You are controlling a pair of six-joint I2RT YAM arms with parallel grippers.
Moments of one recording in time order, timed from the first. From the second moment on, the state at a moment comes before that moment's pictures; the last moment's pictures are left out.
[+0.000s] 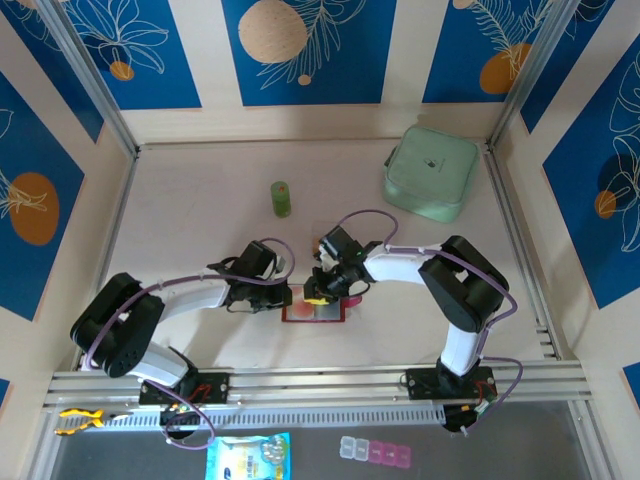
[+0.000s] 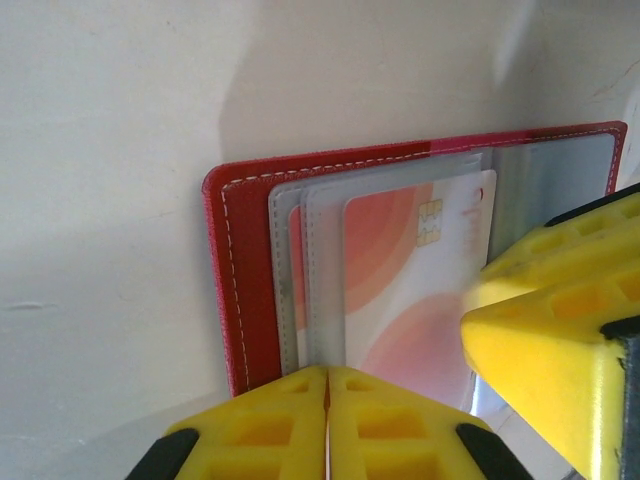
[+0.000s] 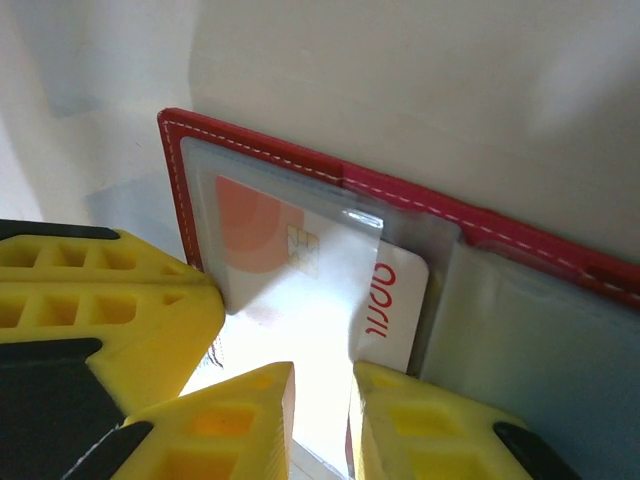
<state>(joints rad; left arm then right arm) -0.65 1.47 0.63 -0.24 0.37 -0.73 0.76 1.78 0.94 -0.30 -0.55 0.82</state>
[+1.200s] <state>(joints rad) -0.66 1.49 0.65 -0.23 0.42 -0.74 0.74 1.69 0.92 -0.37 -0.52 0.77</state>
